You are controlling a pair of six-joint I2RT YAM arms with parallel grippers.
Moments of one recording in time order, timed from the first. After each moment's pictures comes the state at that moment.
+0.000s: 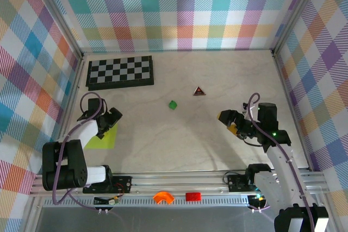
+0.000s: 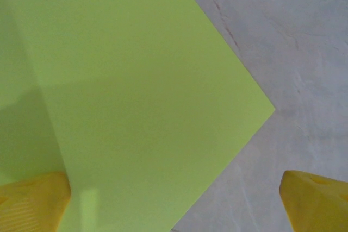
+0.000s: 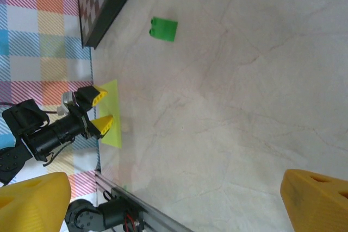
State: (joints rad) left arm 0.12 1.29 0.56 -0.34 0.05 -0.76; right arm 0.03 0.75 0.56 -0.64 -0.77 0.62
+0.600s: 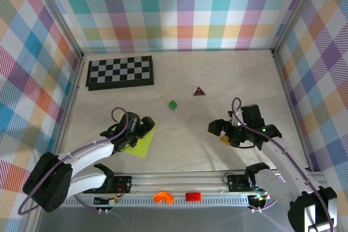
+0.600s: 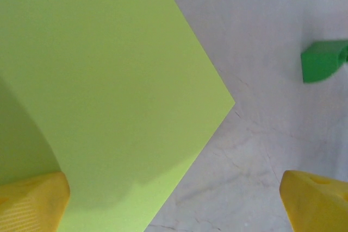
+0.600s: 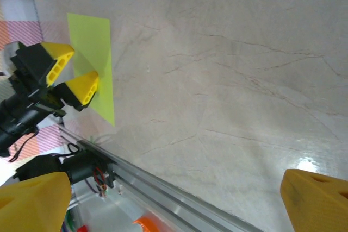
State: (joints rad) left arm -0.57 1.13 0.41 -0.16 0.00 -1.22; right arm 0.27 0.86 0.56 -0.72 -0.64 0.62
